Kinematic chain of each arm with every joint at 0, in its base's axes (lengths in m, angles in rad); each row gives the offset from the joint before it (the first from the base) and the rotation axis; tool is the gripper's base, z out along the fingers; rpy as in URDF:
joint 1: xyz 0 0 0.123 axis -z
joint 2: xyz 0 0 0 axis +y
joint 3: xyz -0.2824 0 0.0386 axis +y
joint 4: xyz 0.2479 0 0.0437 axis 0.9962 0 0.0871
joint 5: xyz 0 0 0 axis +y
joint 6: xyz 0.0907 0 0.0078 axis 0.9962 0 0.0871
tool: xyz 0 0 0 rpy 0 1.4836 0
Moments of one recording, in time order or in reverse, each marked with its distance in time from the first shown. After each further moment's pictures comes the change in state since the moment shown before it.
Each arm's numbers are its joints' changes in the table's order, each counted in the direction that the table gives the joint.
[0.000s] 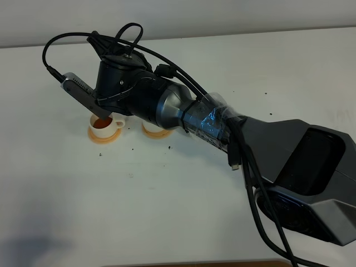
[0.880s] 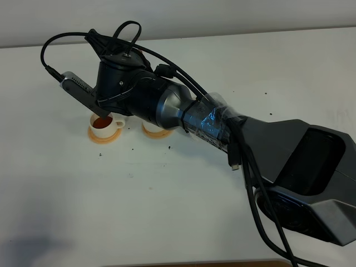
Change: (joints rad) left arm 0.000 0.000 0.000 0.000 0.000 0.000; right arm 0.000 0.000 0.000 -0.028 -0.019 -0.008
